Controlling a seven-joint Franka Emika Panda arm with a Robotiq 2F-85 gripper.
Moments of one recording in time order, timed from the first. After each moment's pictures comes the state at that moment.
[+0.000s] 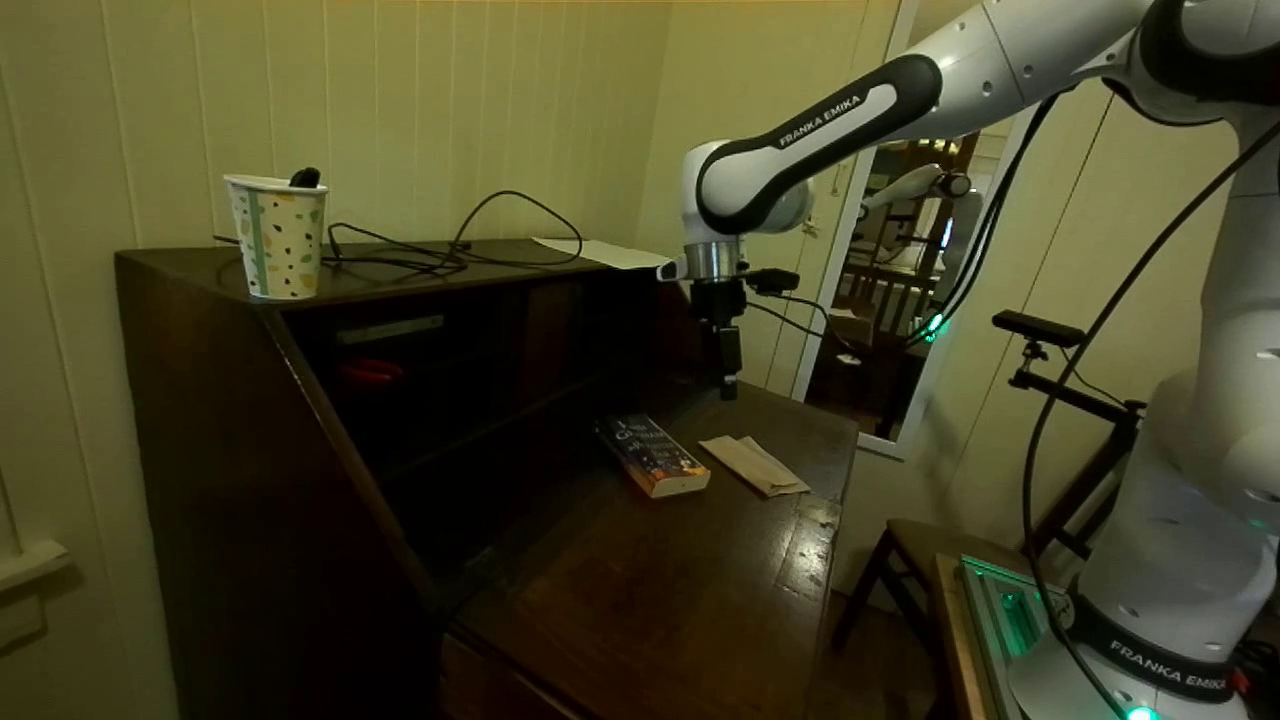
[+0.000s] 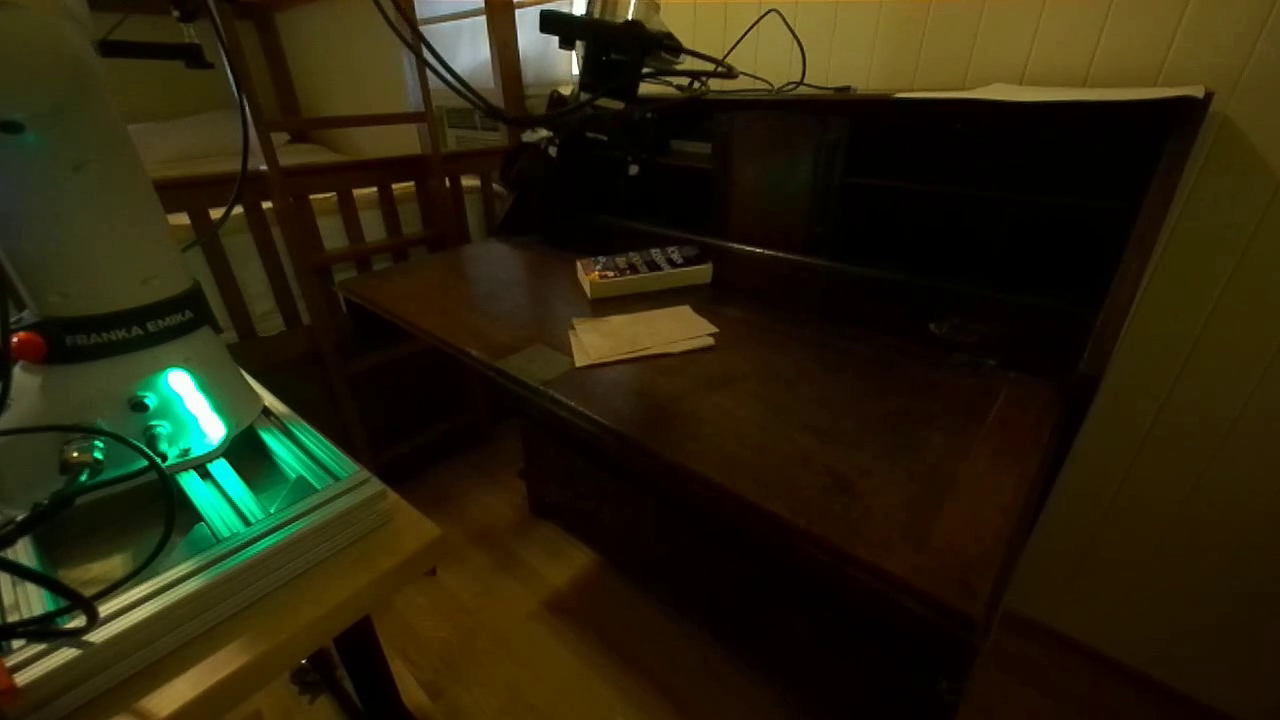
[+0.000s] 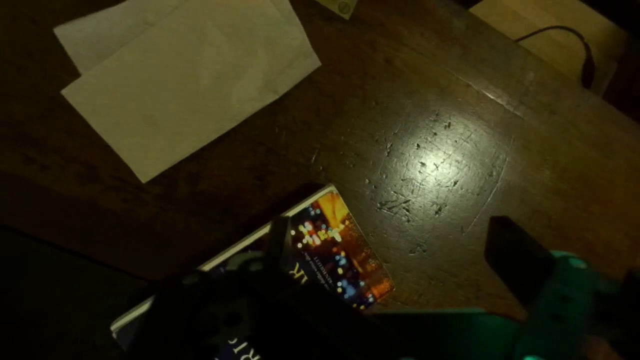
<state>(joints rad) -0.19 0.15 -0.09 -2.06 -0.02 1.93 -0.71</state>
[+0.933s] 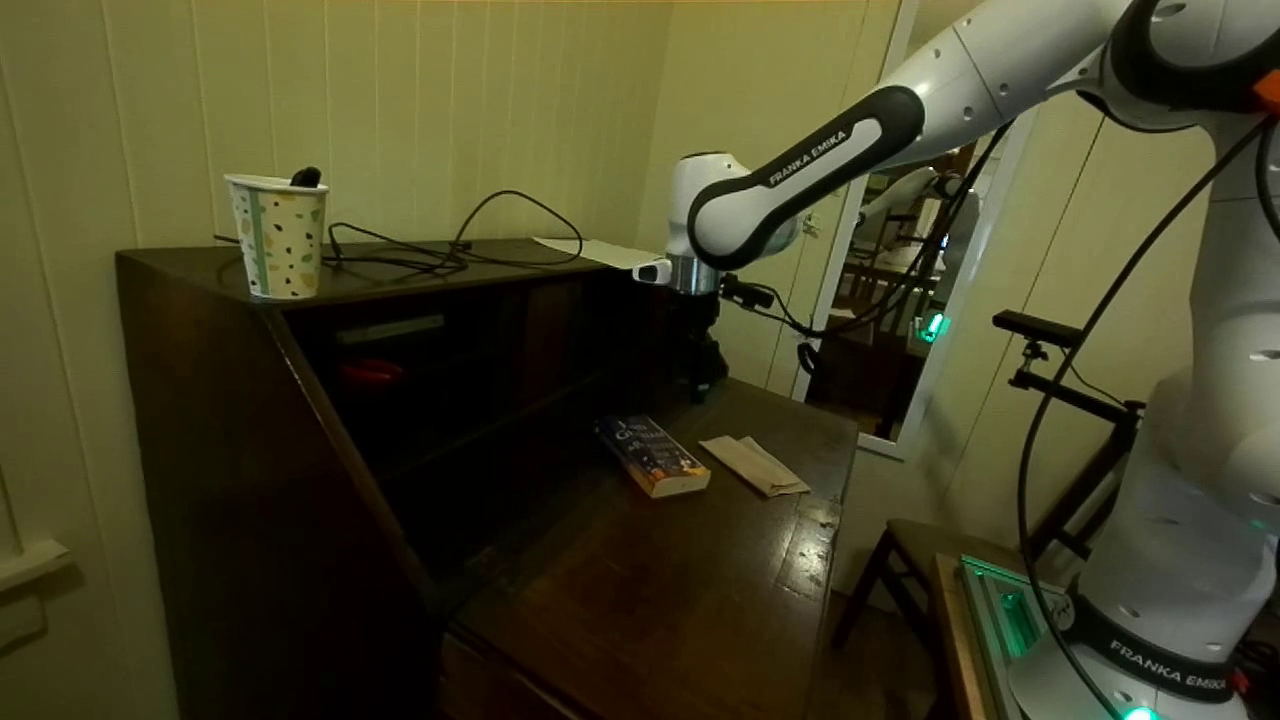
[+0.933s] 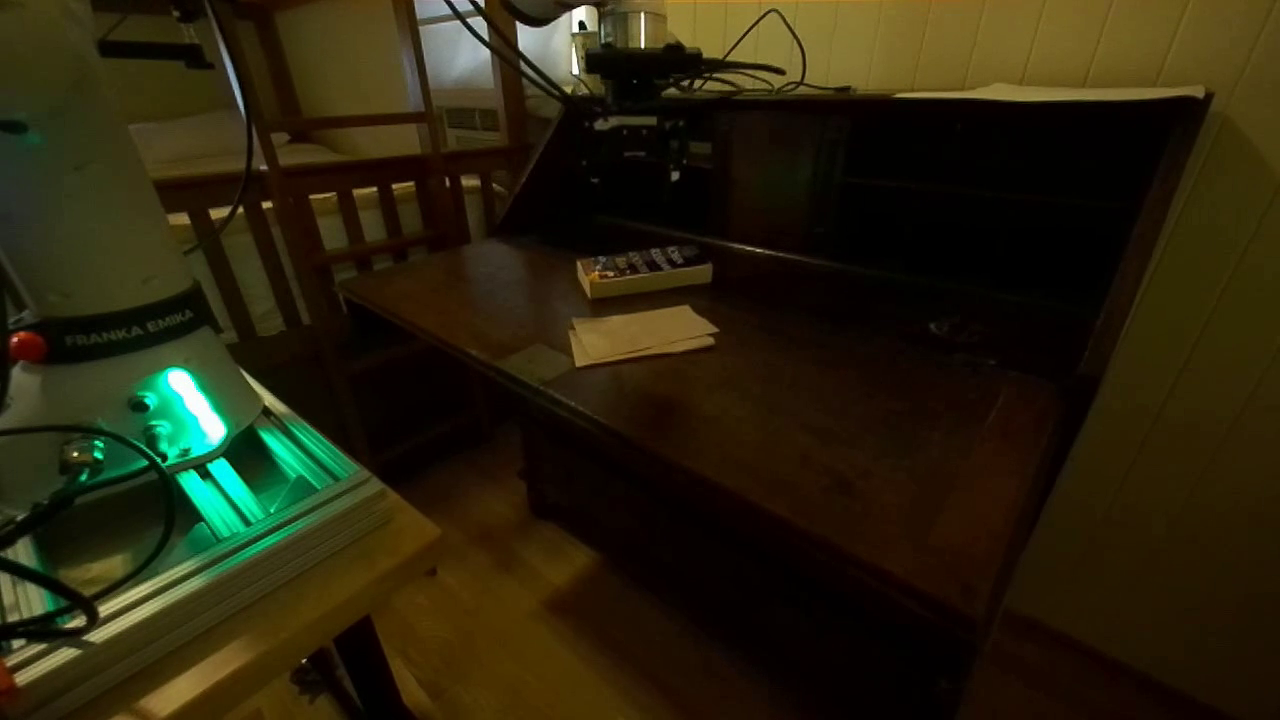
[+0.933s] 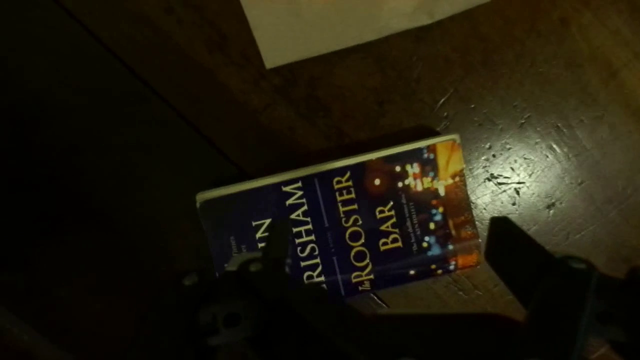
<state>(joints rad) -0.18 0.22 -0.09 -2.07 -0.13 2.23 -0.92</state>
